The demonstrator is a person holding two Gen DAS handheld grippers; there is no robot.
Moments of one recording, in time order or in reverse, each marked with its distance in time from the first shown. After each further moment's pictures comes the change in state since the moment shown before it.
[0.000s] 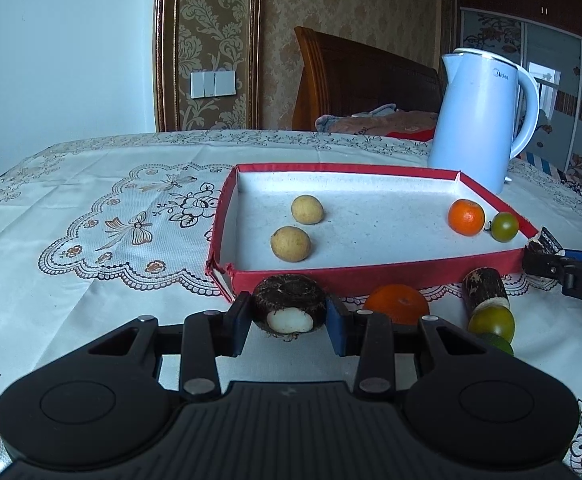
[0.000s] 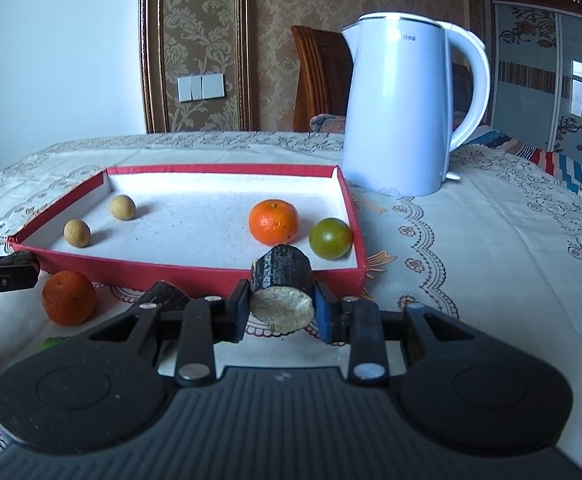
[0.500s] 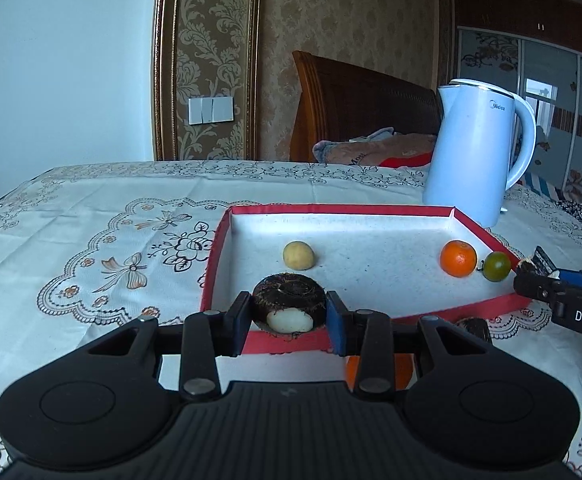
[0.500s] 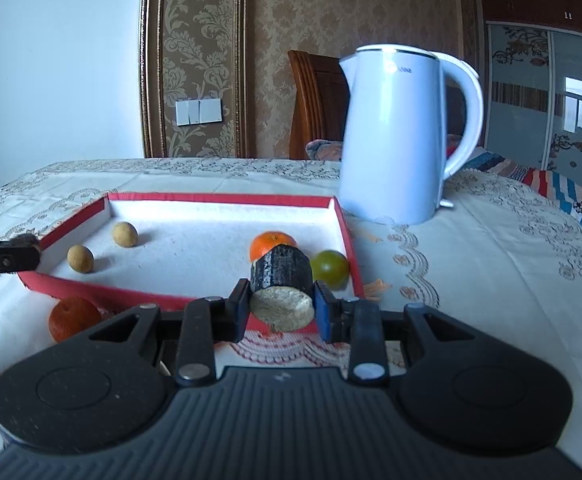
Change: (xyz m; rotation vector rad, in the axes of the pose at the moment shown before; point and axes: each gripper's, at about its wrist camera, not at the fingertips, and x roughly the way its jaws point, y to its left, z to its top) left arm 0.000 -0.008 0.029 -0.003 -0.057 -0.004; right arm -0.007 0.007 0.012 -0.010 -0.069 -0.013
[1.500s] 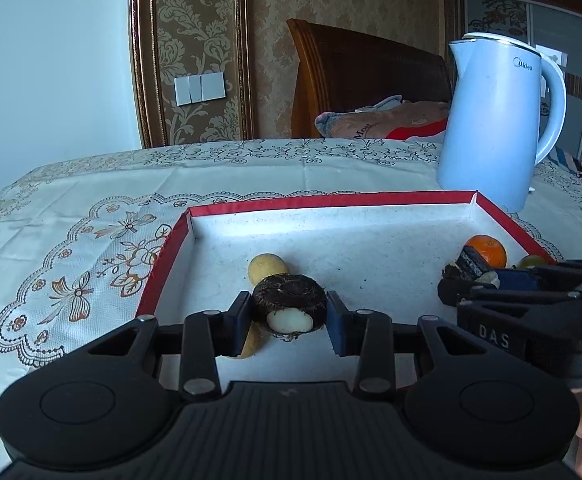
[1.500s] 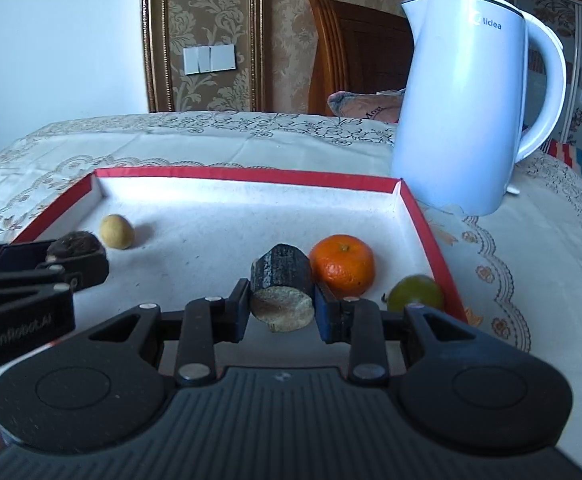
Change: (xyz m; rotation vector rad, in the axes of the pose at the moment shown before) left arm 0.076 -0.036 0.021 0.053 0.087 0.054; right arm 0.098 0.037 0.030 -0.016 0.176 0.018
